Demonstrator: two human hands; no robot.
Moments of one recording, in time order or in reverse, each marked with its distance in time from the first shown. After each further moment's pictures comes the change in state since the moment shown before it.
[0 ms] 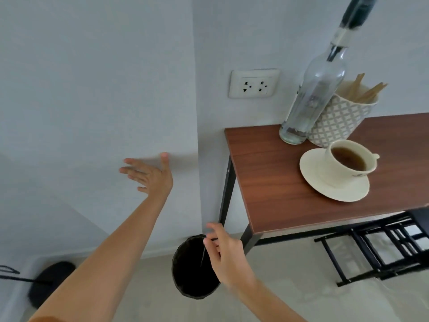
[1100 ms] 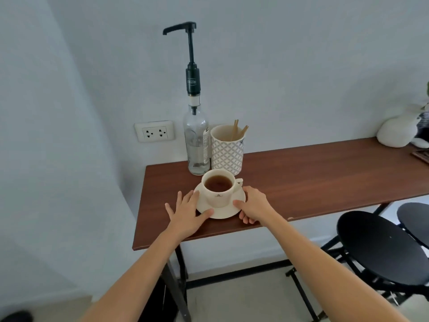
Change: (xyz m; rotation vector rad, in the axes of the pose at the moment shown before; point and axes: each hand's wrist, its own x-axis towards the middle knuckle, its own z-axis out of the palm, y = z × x) left_hand -0.272 0.079 0.148 0.769 -0.591 0.589; right_hand 0.040 0.107 -0.347 0.050 0.015 0.336
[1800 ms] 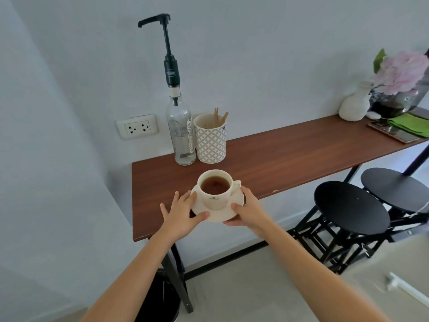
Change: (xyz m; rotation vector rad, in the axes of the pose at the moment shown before) left_hand -0.037 -0.013 0.000 0.017 -0.074 0.161; right_hand -0.075 0.031 0.037 0.642 0.022 -0.002
